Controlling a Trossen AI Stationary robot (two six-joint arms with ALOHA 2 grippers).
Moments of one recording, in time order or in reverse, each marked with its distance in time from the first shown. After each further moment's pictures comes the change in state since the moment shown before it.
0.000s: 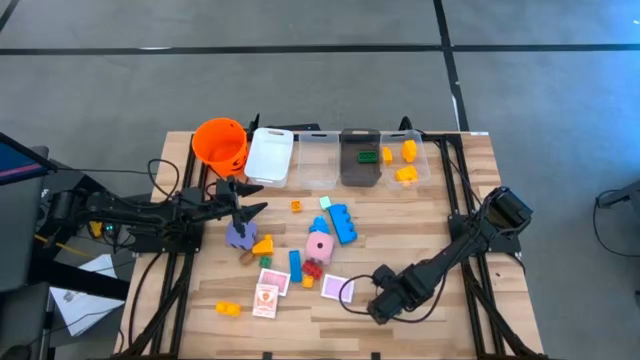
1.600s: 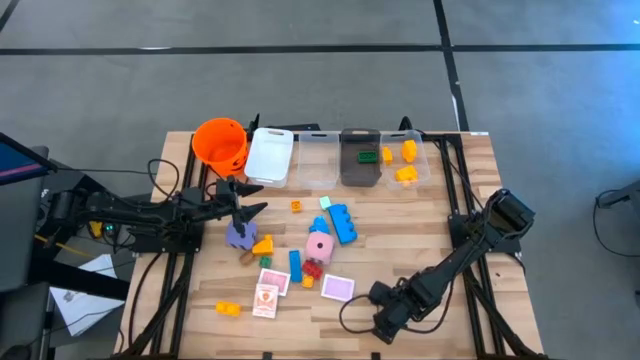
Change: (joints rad) left arm 0.000 0.000 0.000 0.000 0.000 0.000; right arm 0.066 0.000 -0.002 0.161 0.010 -0.237
